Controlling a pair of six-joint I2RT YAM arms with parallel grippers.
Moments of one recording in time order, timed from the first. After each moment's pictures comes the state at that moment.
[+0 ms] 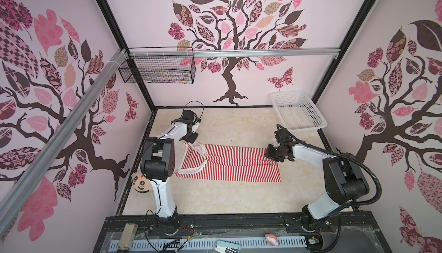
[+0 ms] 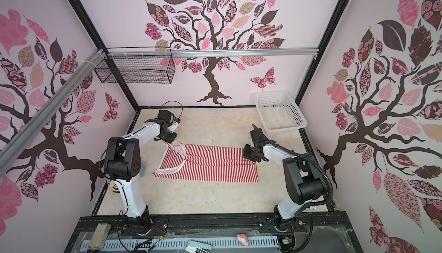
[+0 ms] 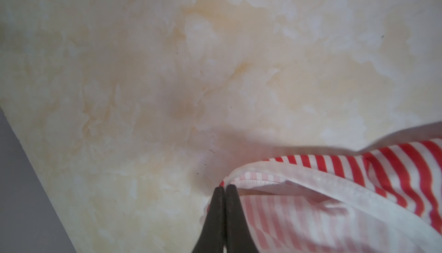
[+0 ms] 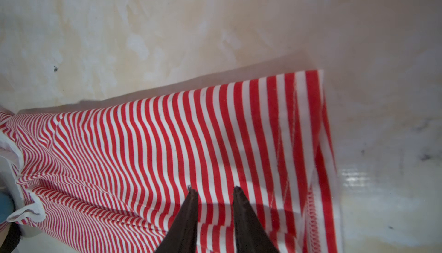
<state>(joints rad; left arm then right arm) -0.12 1.96 1.43 -0.65 -0.15 0.44 0.26 1.61 0.89 -0.39 -0.22 0.61</state>
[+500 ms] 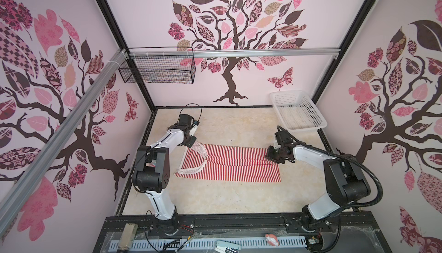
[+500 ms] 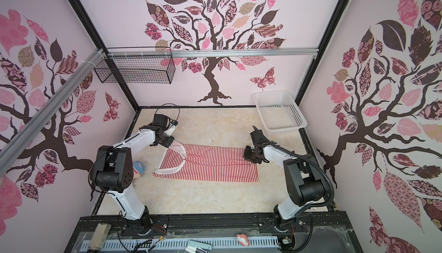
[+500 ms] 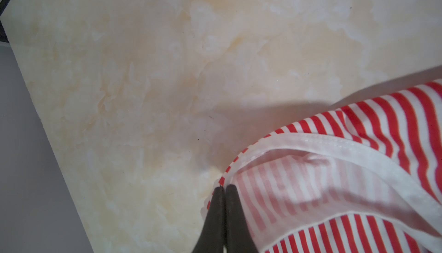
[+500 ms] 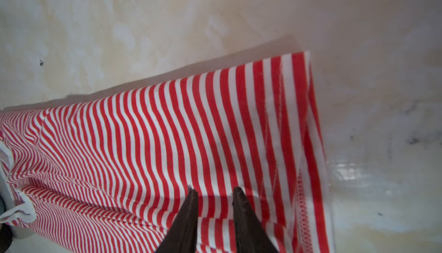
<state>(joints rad) -0.12 1.79 1.22 -0.54 -0.15 0.45 0.26 1.59 0.86 -0.39 -0.21 0.61</state>
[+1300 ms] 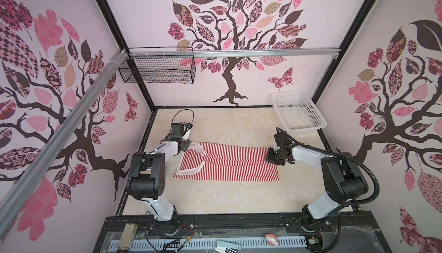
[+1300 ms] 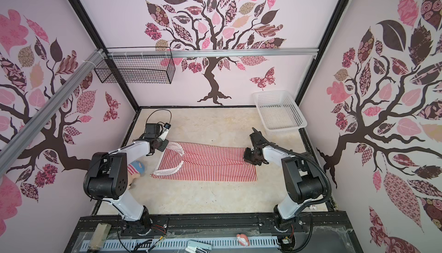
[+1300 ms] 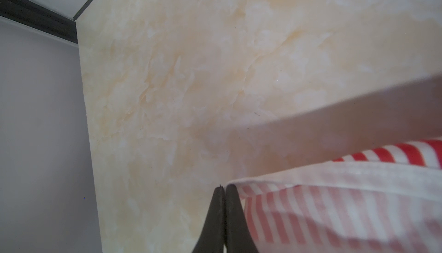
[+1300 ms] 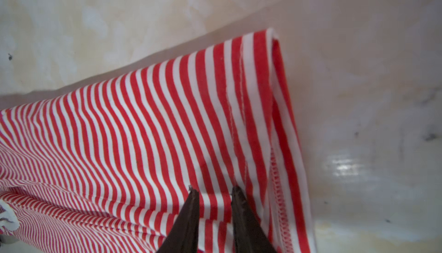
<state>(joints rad) -0.04 1.71 0.96 -0.14 -0.18 0.50 0.26 1.63 0.84 -0.38 -0.19 0.61</state>
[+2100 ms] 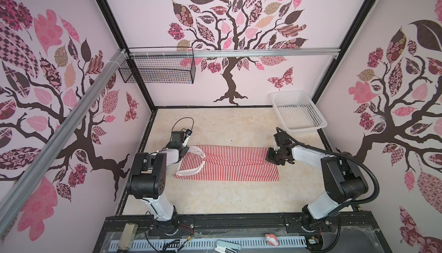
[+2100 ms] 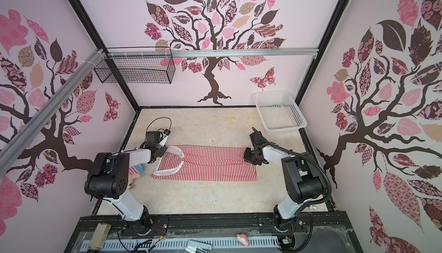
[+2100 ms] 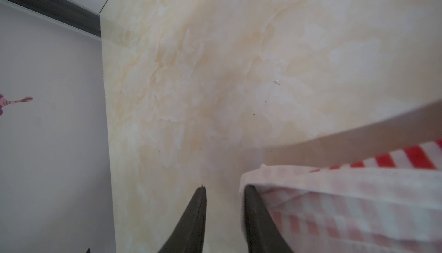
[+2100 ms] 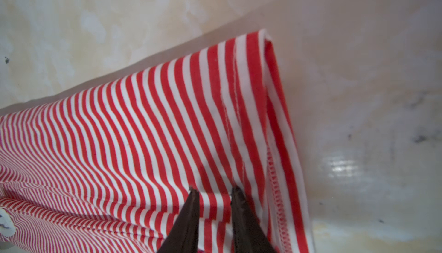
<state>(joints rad) -0.04 1.74 0.81 0.11 -0.32 0.58 0.25 1.63 0.85 -0.39 -0.18 0.61</state>
